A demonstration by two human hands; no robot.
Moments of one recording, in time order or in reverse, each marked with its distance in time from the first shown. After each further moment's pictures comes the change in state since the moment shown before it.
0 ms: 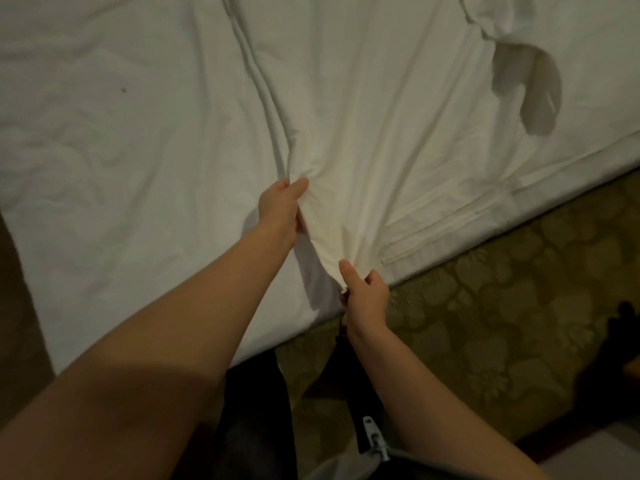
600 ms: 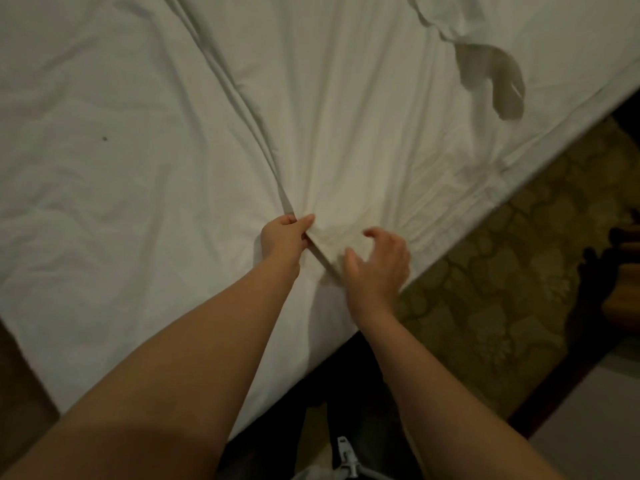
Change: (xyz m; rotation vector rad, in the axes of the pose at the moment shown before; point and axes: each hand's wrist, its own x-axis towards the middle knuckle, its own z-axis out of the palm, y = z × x) left_hand 0.028 -0.010 -0.038 0.161 -0.112 -0.058; right_hand -0.016 -0.014 0.063 -0.848 0.469 -0.697
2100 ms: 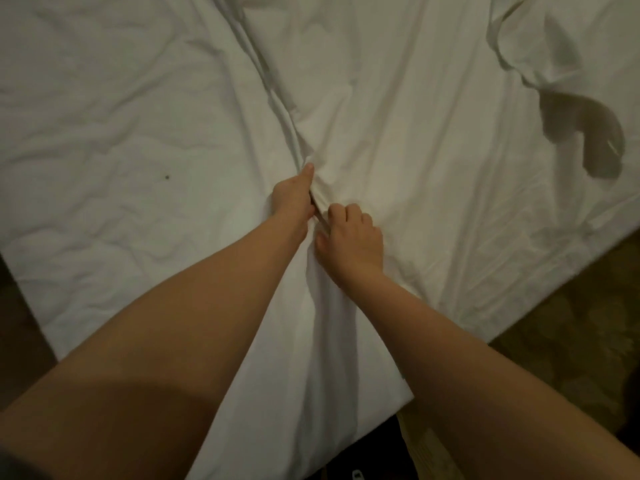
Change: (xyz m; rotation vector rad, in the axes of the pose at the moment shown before) left_hand 0.105 0.118 -0.015 -0.034 0.025 0.126; right_hand 0.075 -0.110 0.093 -0.416 -0.365 -0.493
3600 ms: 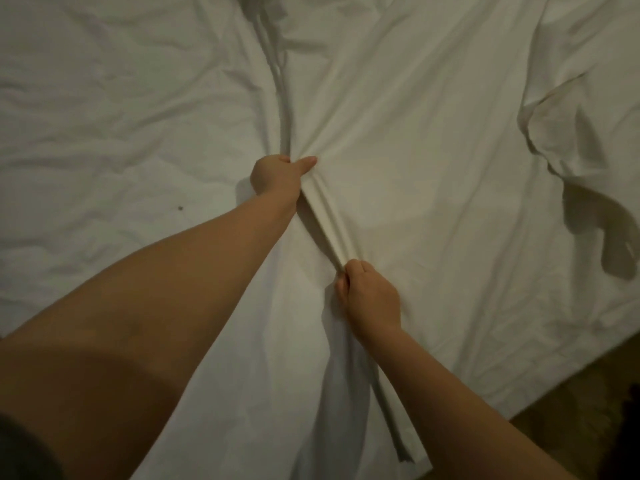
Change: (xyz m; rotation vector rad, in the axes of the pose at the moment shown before) left_hand 0.067 0.084 -0.013 0.292 0.212 0.225; right_hand 0.027 0.010 0.001 0.091 -0.075 -0.053
